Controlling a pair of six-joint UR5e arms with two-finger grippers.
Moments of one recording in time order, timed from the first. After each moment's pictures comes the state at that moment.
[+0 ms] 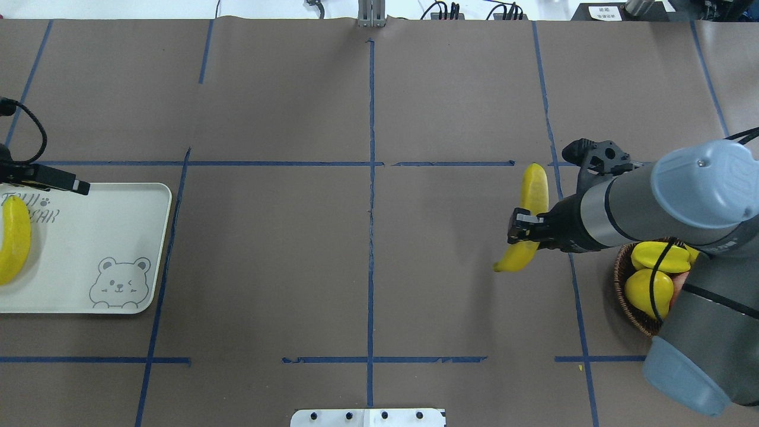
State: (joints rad) left arm -1.05 -1.59 -1.72 -2.35 -2.35 -0.86; right arm 0.59 -1.38 2.14 -1.32 1.92 1.49
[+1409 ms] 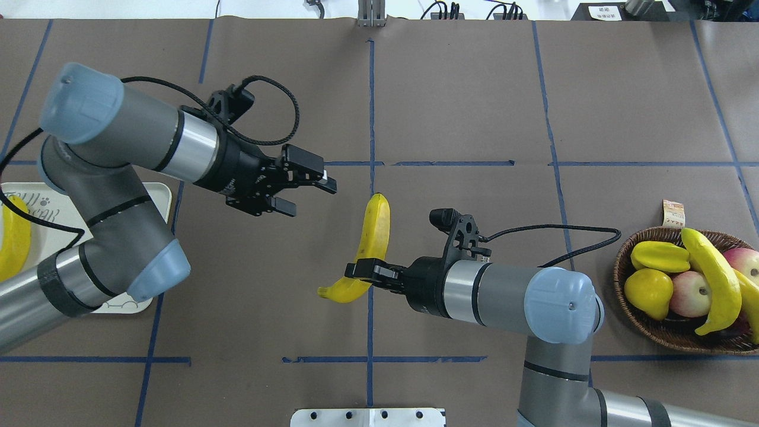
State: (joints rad) left arm -0.68 -2.08 -1.74 -2.42 -2.25 -1.68; right arm 0.28 -1.18 1.81 -0.58 1.58 1.69
